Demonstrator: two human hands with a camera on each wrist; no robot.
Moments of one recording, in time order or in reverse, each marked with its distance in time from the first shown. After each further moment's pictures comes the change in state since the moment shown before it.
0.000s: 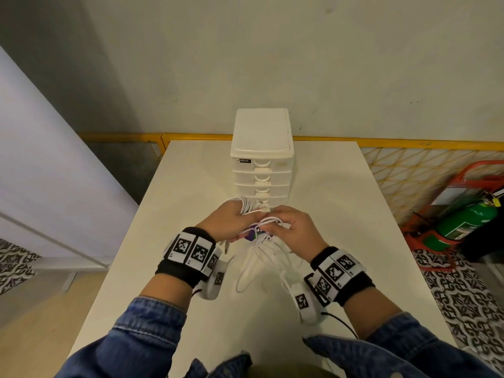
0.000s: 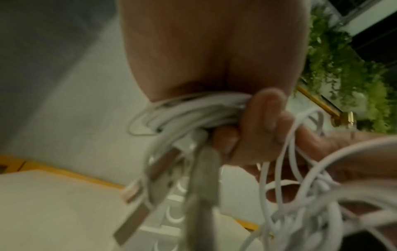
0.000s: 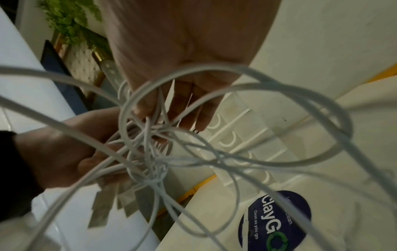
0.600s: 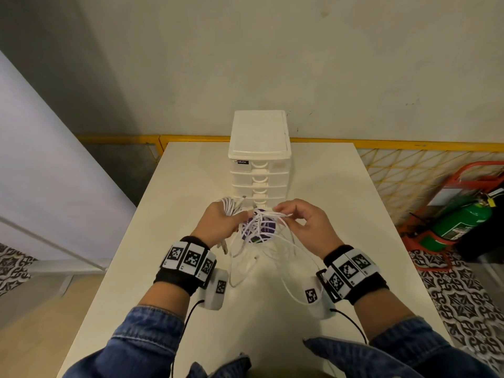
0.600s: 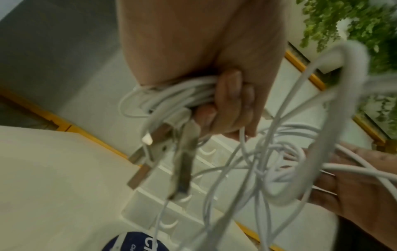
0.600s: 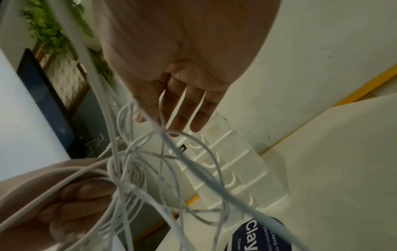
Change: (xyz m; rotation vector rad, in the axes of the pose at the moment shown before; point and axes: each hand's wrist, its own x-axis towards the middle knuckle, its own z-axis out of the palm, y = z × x) left_hand -0.008 -0.005 0.003 -0.244 0.327 -0.160; right_hand -0.005 -0.001 -0.027 -0.047 0.101 0.006
